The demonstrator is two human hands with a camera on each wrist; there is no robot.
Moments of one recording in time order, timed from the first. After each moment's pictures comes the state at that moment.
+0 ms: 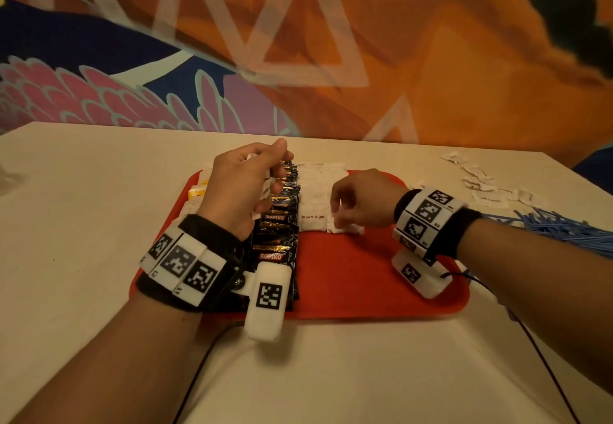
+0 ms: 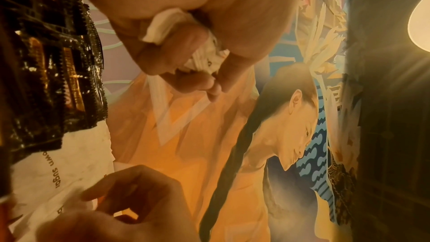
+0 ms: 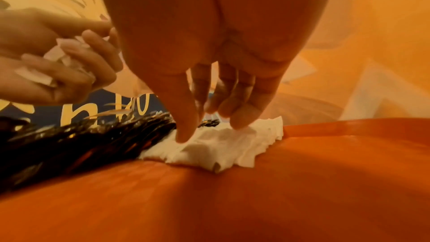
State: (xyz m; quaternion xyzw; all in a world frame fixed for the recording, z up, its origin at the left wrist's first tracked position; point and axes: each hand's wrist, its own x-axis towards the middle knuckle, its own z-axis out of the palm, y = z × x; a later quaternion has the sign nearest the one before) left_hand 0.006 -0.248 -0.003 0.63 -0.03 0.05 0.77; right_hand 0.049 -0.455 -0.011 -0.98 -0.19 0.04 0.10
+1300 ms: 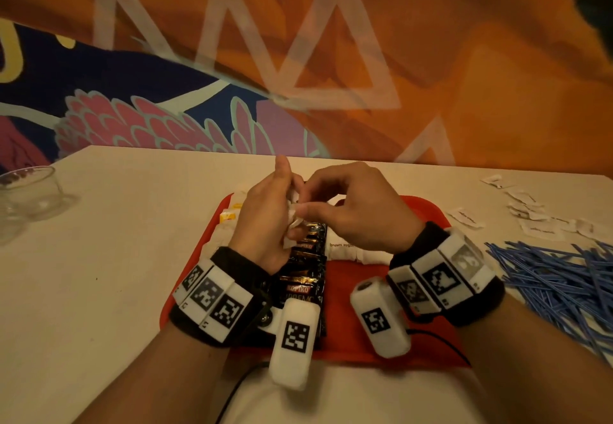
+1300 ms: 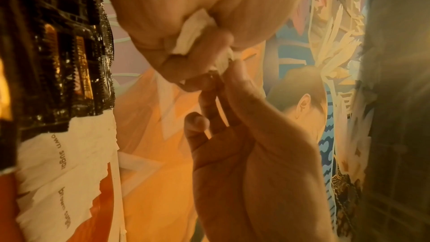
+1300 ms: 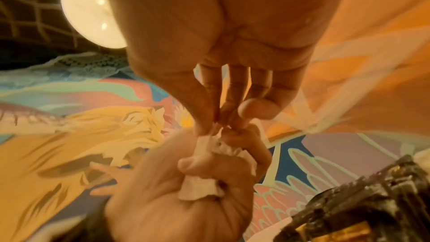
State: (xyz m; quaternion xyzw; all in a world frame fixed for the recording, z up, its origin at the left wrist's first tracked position) left_hand 0.003 -0.254 0.005 0.58 0.00 0.03 0.81; right_hand 0.018 -0.391 0.023 -0.84 -0.32 -0.08 0.43
